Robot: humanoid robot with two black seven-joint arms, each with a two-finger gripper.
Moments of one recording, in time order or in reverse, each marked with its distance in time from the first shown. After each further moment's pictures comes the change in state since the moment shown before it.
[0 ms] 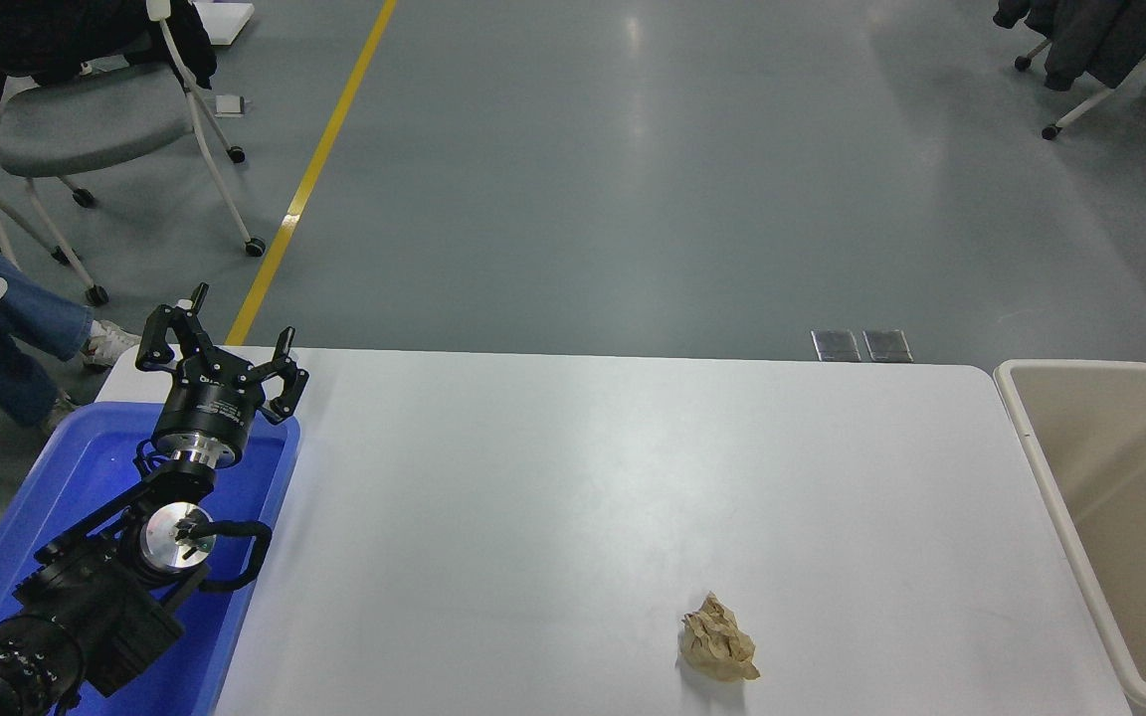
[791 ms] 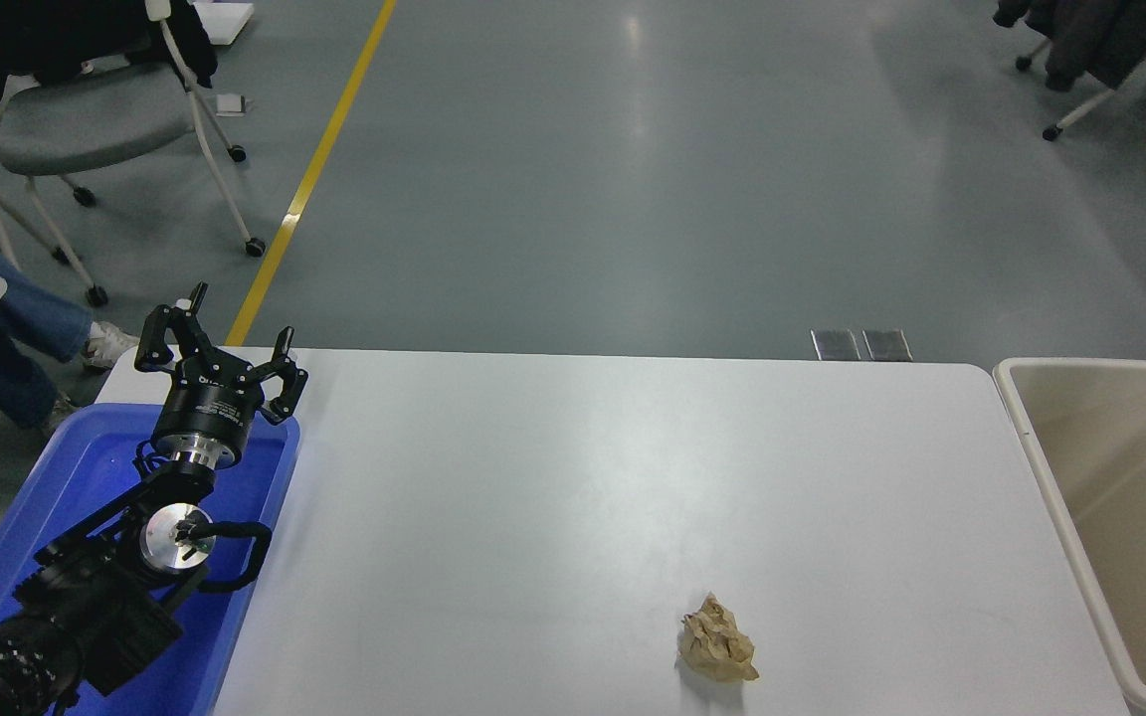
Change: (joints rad) left arm 0.000 0.001 0.000 0.000 0.000 0.000 0.000; right arm 0.201 -0.410 -0.153 0.452 -0.480 0.029 0.108
